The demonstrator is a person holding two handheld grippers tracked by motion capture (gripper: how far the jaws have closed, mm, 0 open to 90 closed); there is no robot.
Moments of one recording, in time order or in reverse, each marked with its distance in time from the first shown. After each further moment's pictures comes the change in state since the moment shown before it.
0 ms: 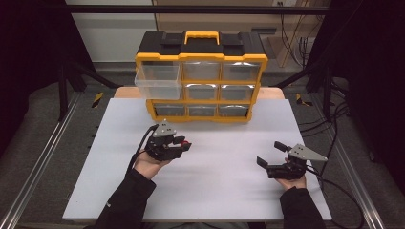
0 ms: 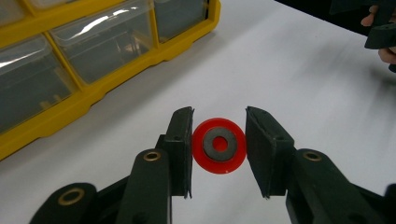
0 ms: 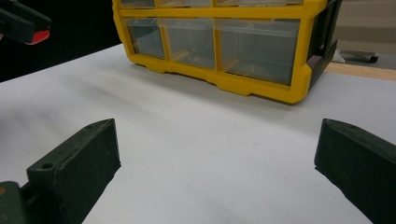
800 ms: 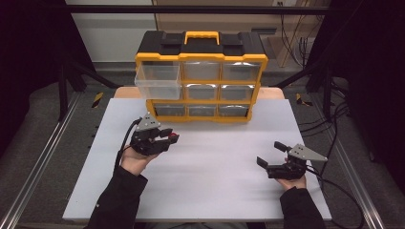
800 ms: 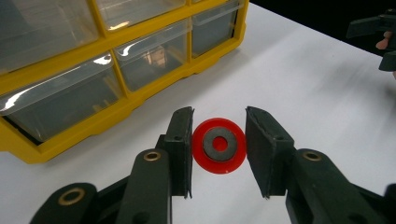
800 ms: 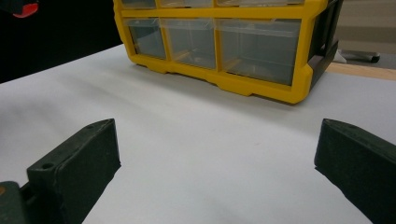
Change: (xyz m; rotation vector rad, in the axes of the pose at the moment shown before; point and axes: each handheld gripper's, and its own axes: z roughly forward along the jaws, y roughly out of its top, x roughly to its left) left arm 0.019 0.005 -0.032 -0.047 0.065 -0.026; right arm 0.000 0.000 0.000 -0.001 0.004 0.004
